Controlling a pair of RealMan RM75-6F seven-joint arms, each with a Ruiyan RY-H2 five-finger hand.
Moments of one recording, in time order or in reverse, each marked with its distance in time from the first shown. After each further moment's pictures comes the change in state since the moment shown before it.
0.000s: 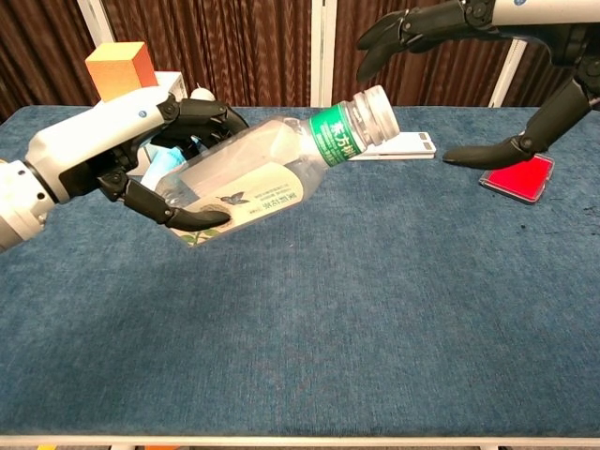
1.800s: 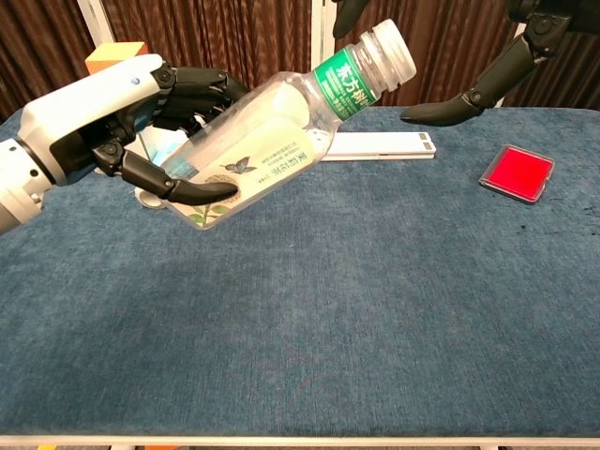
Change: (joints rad) left arm -0.006 0.020 -0.018 -0.069 -0.019 0.011 -0.062; right arm 0.013 -0.144 0.042 0.103 -0.013 0.119 -0.041
